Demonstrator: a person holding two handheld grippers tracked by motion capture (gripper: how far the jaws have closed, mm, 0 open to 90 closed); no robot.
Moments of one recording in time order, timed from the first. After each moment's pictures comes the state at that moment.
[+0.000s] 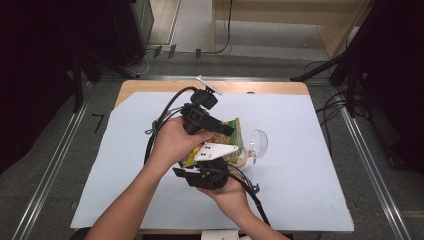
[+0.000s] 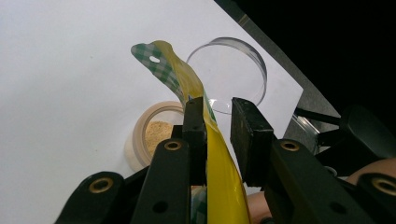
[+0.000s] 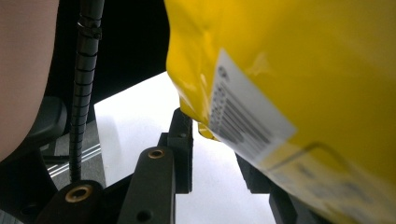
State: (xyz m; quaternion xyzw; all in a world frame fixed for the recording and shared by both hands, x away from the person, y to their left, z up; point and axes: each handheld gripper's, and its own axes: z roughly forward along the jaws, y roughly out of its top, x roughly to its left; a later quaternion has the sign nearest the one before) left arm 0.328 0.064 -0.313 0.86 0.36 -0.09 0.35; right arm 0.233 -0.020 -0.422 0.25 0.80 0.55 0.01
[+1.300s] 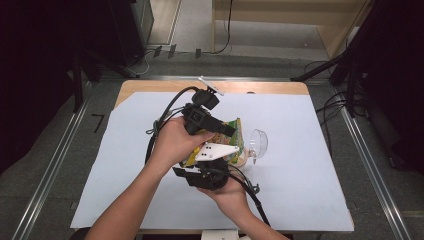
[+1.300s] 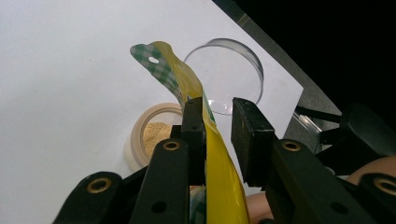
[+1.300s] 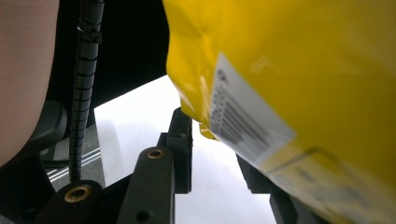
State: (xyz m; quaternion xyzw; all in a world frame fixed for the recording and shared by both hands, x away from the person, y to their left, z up) left arm 0.326 0.061 -0.311 0.87 0.35 -0.09 0.35; right arm 0.232 -0.020 -0.422 0.25 0.79 0.56 0.02
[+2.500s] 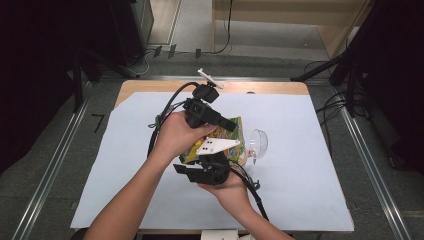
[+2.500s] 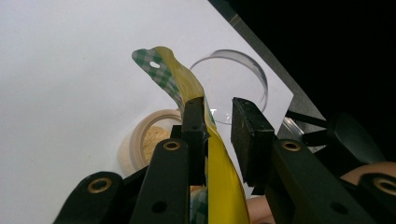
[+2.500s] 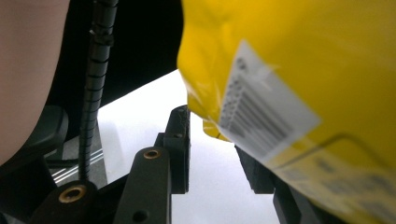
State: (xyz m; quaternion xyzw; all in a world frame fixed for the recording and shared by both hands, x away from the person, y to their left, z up) left arm 0.348 0.061 -0.316 0.85 0.37 -0.13 0.35; right arm 0.242 -0.022 -0.418 0.26 0.80 0.55 -0.01
